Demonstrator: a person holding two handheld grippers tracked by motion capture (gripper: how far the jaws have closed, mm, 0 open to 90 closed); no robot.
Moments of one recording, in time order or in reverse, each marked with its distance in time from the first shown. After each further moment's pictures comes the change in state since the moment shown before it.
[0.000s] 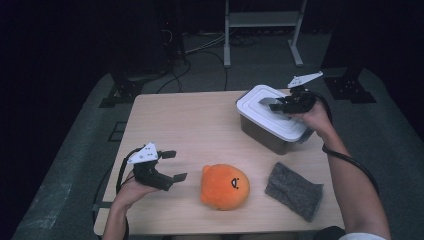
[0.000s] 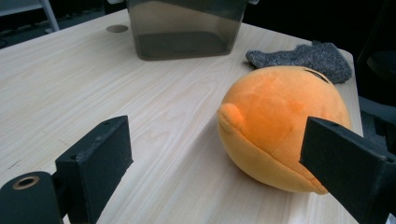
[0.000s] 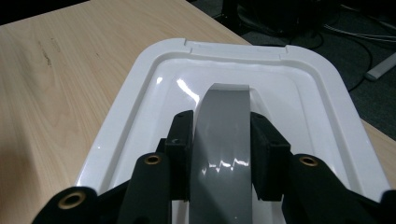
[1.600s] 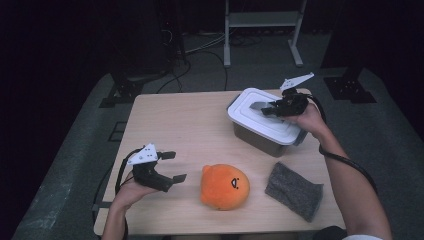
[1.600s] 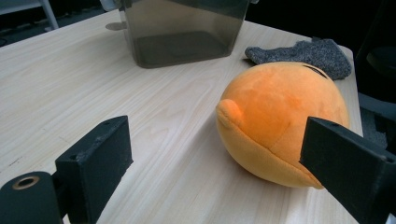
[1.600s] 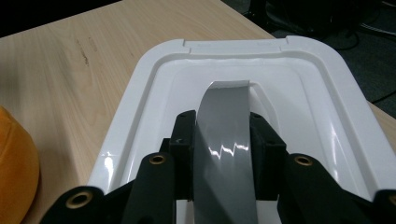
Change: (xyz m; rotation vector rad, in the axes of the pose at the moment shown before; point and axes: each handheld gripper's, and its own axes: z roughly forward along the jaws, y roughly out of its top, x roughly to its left) left arm -0.002 -0.002 -0.001 0.013 0.000 0.006; right arm 0.021 0.009 0.011 0.017 0.100 -0.022
